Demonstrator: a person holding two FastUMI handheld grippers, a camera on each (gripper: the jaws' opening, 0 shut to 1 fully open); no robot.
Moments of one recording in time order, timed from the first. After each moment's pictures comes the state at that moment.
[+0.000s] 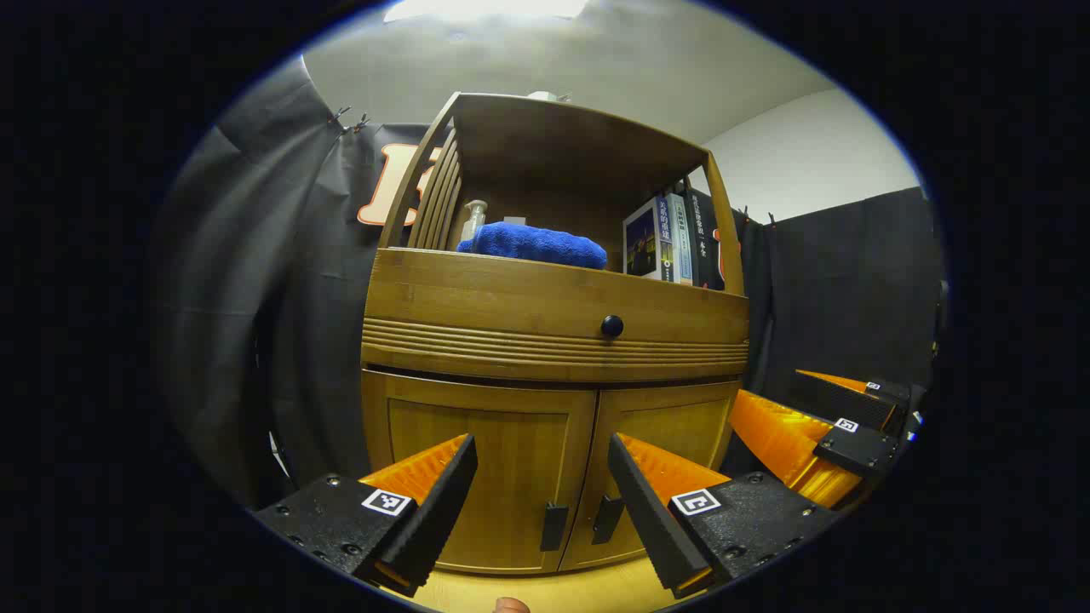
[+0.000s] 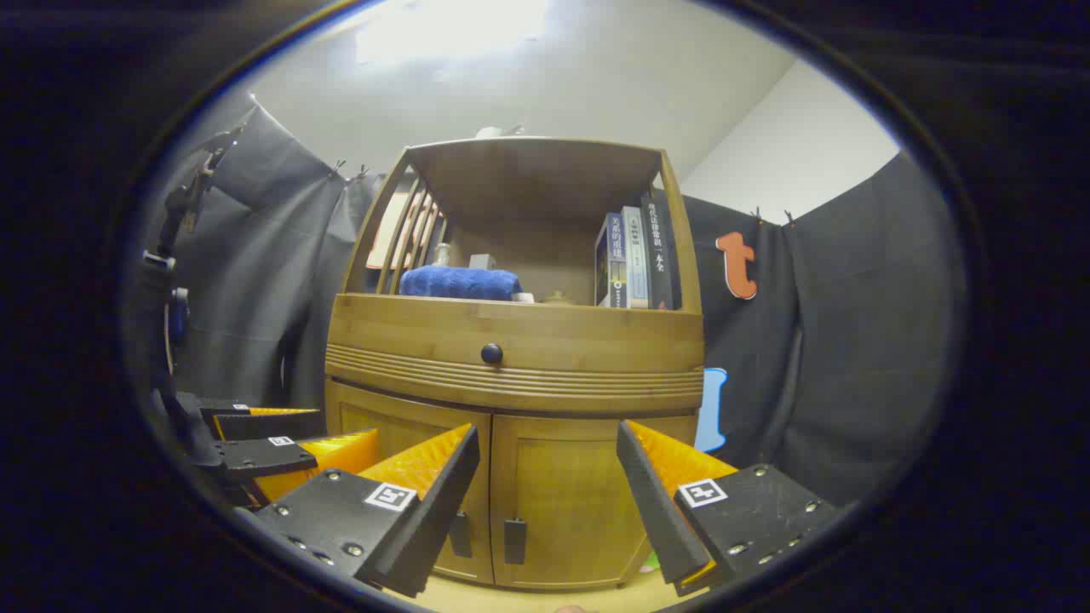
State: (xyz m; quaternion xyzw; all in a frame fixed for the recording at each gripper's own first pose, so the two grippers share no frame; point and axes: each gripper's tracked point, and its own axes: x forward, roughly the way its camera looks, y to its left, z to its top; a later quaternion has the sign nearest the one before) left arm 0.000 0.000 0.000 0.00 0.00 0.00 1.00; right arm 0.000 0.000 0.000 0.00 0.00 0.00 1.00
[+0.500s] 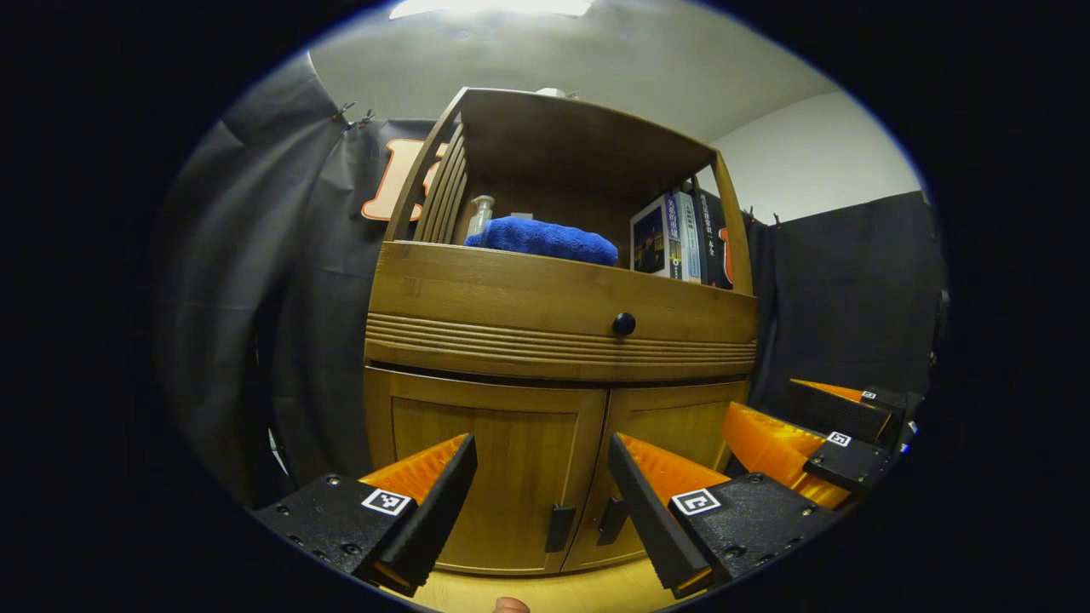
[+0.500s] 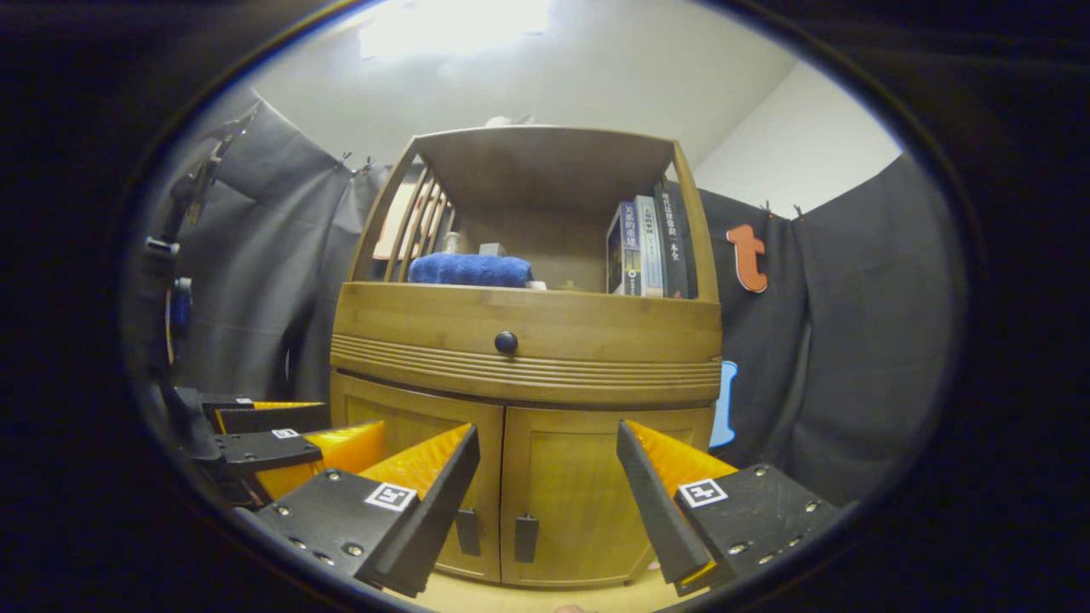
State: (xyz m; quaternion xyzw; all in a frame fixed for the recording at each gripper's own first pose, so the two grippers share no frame) left arm 0.005 0.009 -0.002 0.00 0.00 0.00 1.00; right arm 0.007 0.010 -0.007 -0.01 0.01 0.01 1.00
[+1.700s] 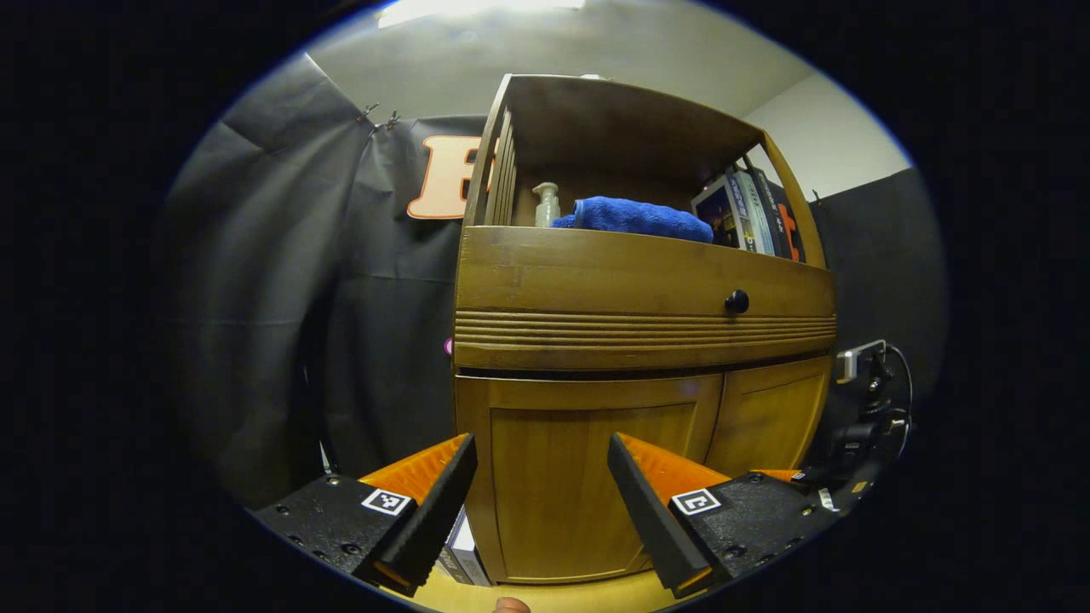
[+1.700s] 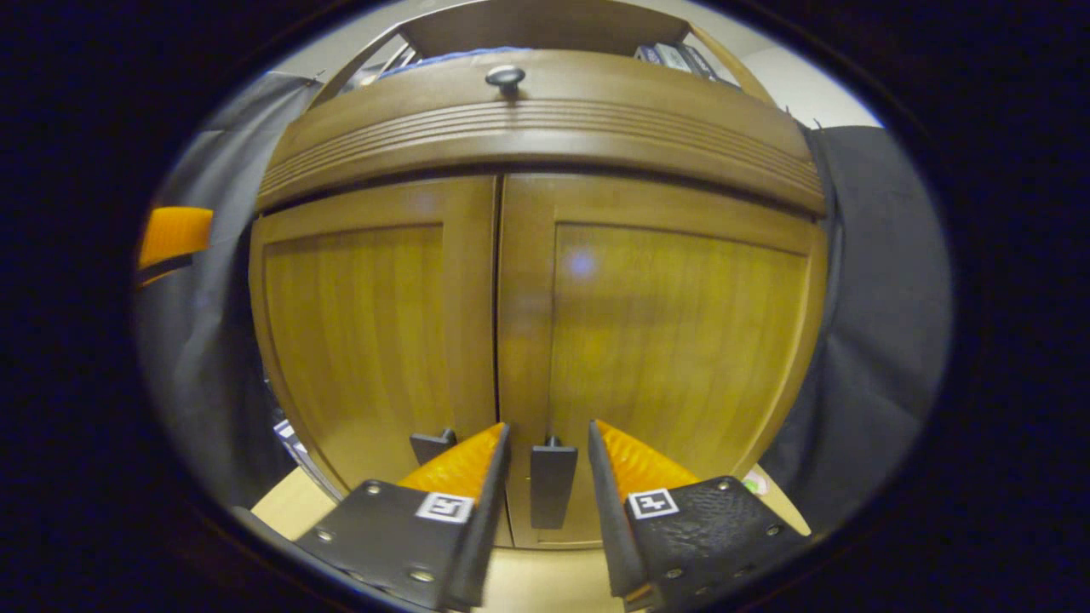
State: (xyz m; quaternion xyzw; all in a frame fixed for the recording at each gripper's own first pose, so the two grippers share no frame) left arm 0.025 0.118 -0.015 0.04 0.01 0.08 1.00; right arm 0.095 0.037 -0.230 0.00 0.21 -0.01 0.98
